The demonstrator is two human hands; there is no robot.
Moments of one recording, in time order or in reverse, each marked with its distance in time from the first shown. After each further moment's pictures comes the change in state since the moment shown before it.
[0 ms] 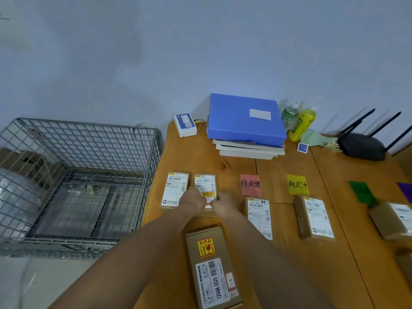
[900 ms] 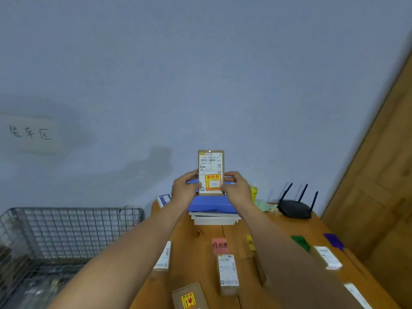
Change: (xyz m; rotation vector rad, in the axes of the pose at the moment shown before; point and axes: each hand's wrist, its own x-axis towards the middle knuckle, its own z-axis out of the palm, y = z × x) left_hand -0.230 0.156 -0.172 -0.800 0.189 0.682; right_hand -0.261 -0.142 -0.195 0.379 0.623 -0.568
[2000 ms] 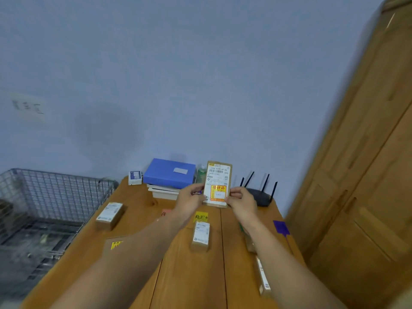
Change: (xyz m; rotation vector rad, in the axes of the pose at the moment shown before) left_hand -0.218 -0.027 0.326 -0.034 -0.011 -0.079; right_hand -0.051 0.178 -0.354 0.040 -0.114 0.018
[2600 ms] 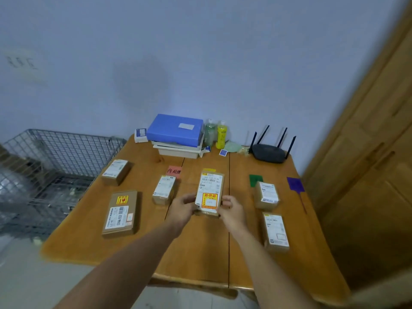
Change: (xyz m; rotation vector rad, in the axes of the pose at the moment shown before) left_hand -0.039 -0.172 0.011 0.085 0.070 -0.293; right_hand -0.042 0.177 0.044 -0.017 -0.193 0.260
